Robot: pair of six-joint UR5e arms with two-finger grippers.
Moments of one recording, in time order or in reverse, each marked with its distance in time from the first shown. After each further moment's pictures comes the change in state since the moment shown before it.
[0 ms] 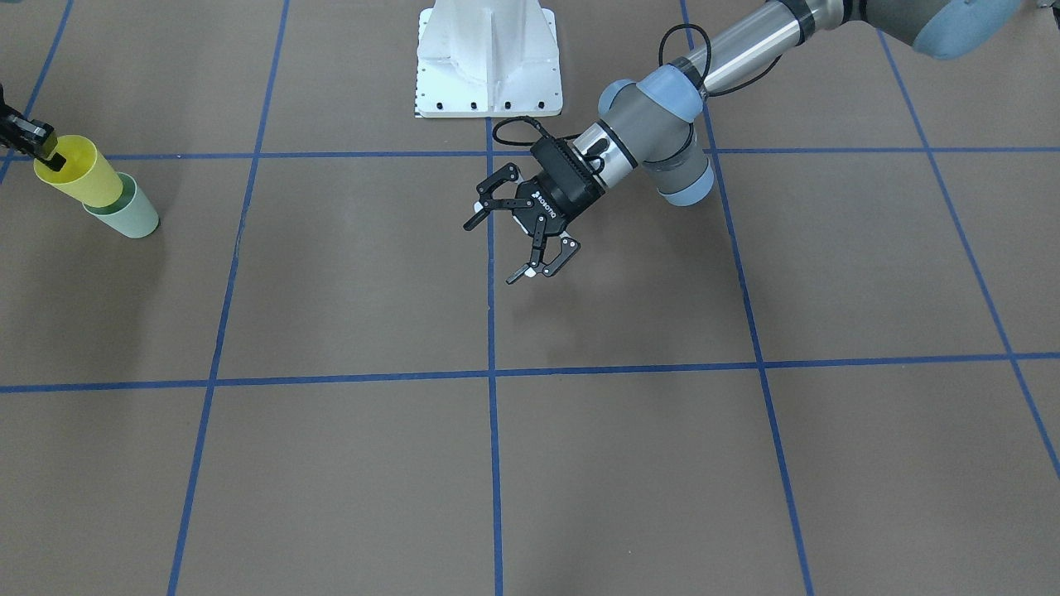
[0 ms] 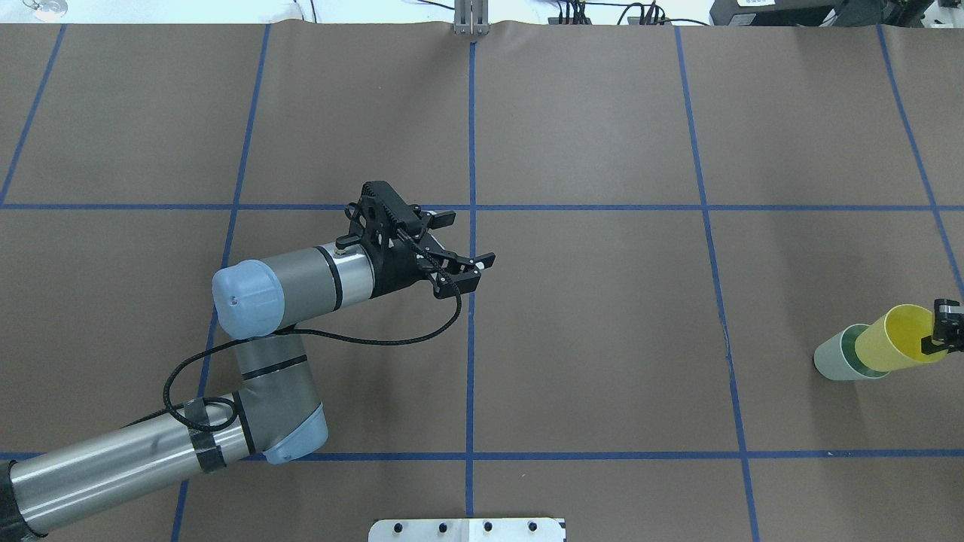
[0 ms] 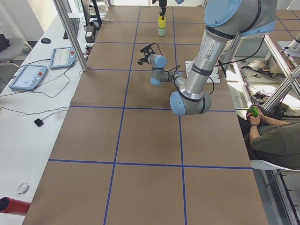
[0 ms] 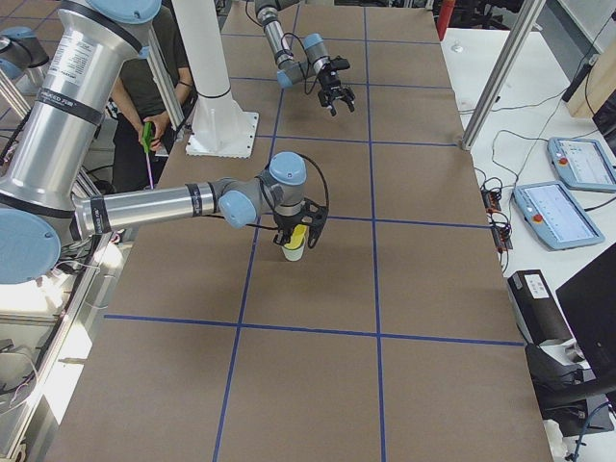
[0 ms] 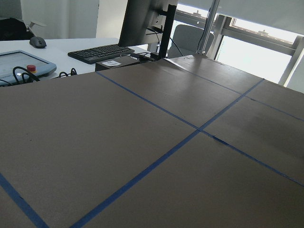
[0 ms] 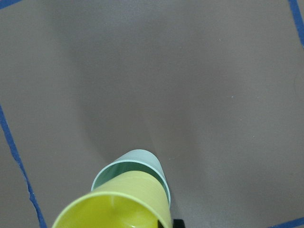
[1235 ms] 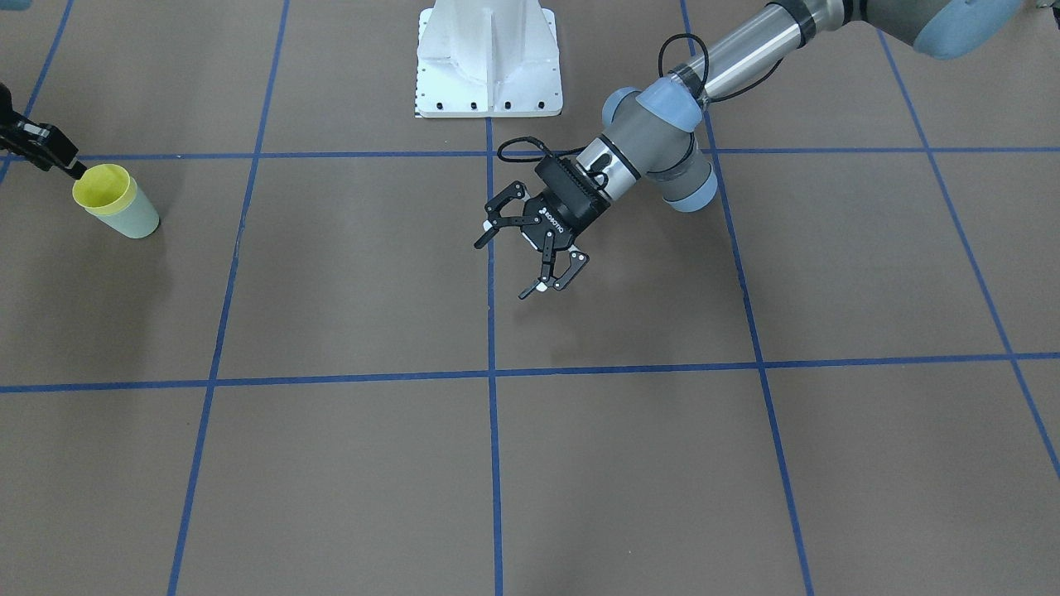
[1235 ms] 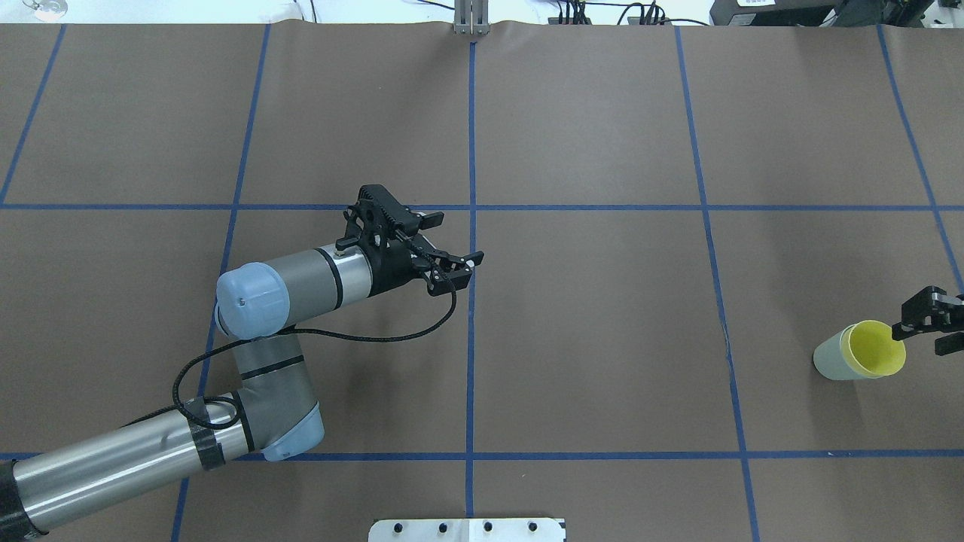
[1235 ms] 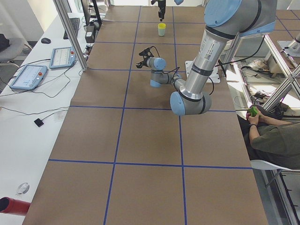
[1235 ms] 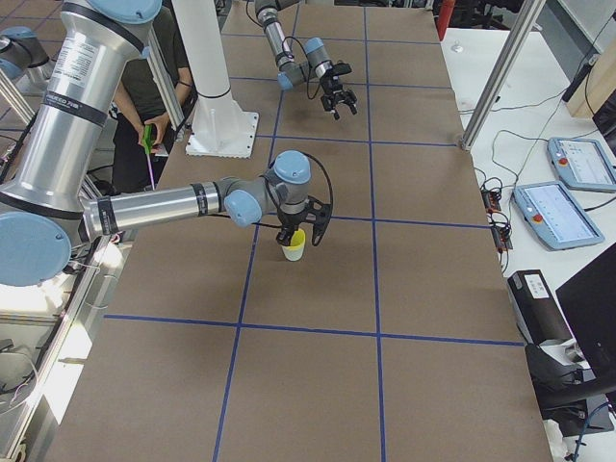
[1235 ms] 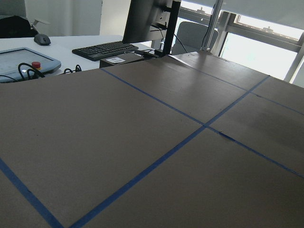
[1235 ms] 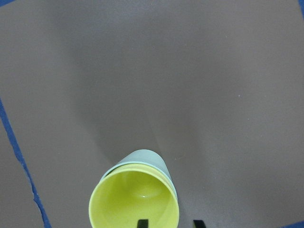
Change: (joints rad) left arm -0.005 0.000 0.065 0.020 0.038 -0.001; right arm -0.004 0.044 -0.014 0.002 0.007 0.010
